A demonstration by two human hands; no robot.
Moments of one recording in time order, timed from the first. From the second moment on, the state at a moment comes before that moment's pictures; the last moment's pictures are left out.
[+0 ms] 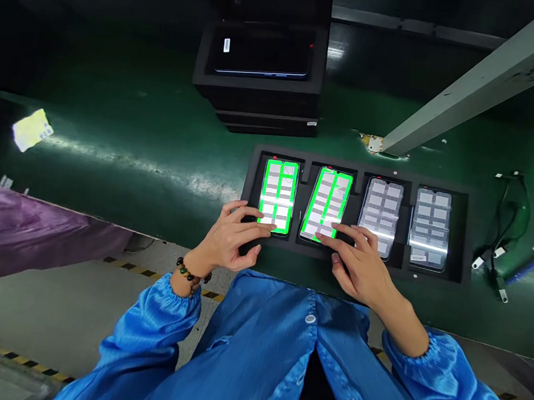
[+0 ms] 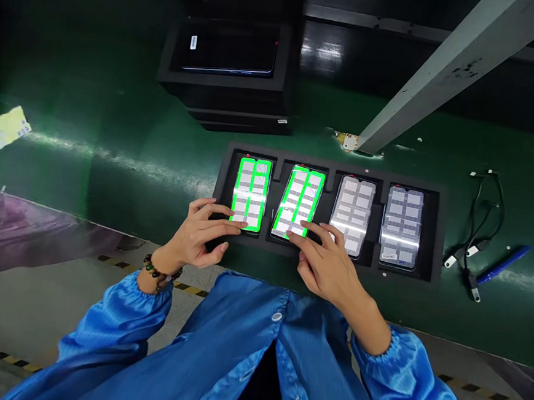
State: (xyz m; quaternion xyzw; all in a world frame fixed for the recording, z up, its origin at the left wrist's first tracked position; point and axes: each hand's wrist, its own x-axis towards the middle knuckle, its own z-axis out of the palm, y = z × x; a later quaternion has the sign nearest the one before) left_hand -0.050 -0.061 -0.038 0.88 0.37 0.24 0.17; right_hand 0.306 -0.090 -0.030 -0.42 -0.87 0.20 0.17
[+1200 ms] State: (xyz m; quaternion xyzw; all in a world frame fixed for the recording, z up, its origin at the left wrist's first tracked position) left_hand -0.046 -0.055 -0.032 0.87 0.44 0.21 0.07; right_hand 0.286 -0.069 -0.026 -0.47 -0.84 0.18 0.19
